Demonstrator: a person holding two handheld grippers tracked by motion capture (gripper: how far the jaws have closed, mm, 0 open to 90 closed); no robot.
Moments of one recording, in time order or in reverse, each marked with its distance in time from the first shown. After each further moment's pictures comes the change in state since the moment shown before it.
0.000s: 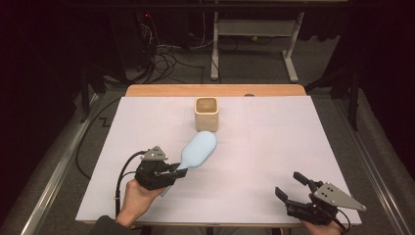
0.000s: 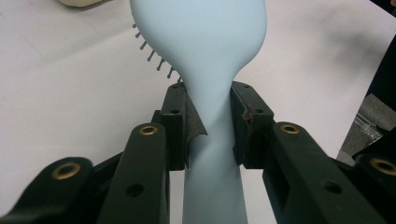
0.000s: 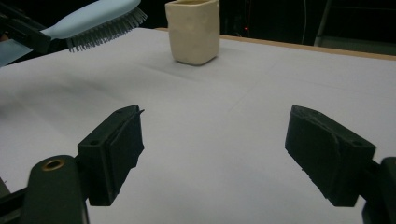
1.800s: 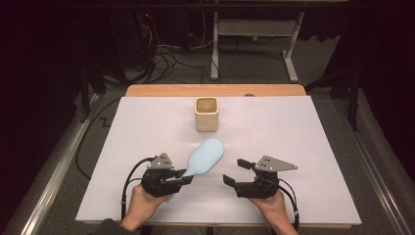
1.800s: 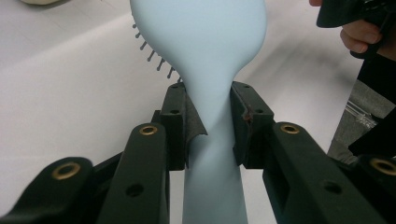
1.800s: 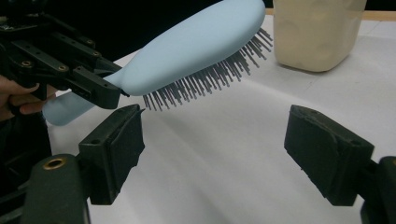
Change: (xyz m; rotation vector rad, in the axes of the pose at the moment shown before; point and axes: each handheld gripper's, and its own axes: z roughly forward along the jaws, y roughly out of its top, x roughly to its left) left arm -0.014 -0.010 0.013 -0.008 -0.032 0.061; right arm 0.055 0.041 0.114 0.117 0.302 0.083
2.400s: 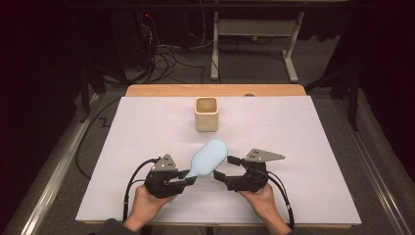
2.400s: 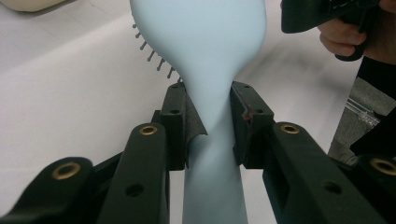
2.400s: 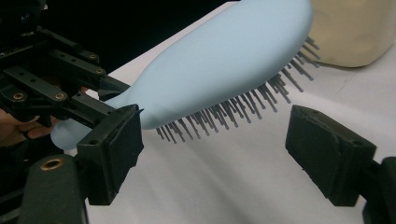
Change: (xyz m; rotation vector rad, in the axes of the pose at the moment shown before) left arm -0.005 0.001 0.006 -0.005 -0.002 0.023; right arm -0.002 0.012 0.027 0.040 0.069 0.067
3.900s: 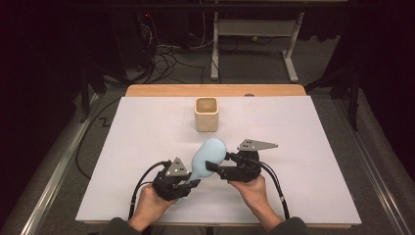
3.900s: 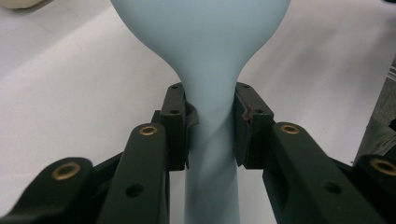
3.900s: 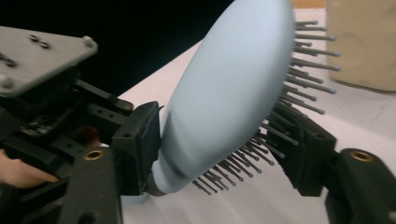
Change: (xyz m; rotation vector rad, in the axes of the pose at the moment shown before) left arm -0.012 0.004 0.019 0.105 0.088 0.094; right arm 0.008 0.030 0.010 0.003 0.075 0.044
